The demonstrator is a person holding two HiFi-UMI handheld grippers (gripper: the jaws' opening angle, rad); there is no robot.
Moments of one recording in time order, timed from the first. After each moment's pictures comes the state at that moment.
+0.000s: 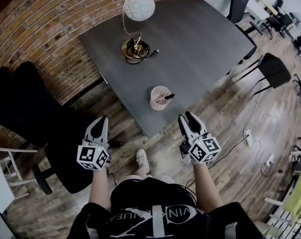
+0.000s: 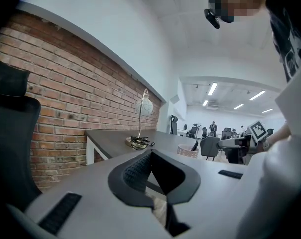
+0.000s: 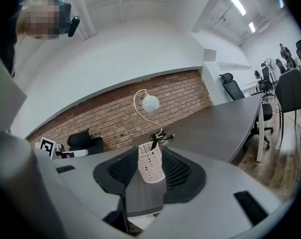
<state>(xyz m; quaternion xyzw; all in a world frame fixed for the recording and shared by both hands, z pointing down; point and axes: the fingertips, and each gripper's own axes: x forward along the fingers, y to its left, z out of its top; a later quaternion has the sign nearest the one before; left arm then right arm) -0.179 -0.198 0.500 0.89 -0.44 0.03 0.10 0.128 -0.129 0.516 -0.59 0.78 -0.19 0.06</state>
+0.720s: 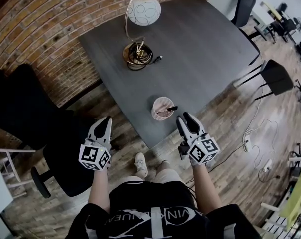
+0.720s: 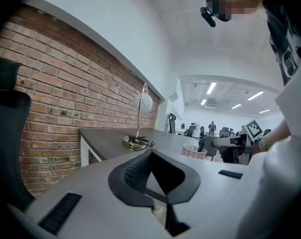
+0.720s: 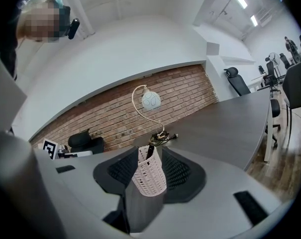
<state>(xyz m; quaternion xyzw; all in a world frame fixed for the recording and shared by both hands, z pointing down) -0.157 -0.239 0.512 0.90 -0.43 0.03 0.11 0.125 -0.182 0.524 -0.57 0.79 -0.21 0.06</state>
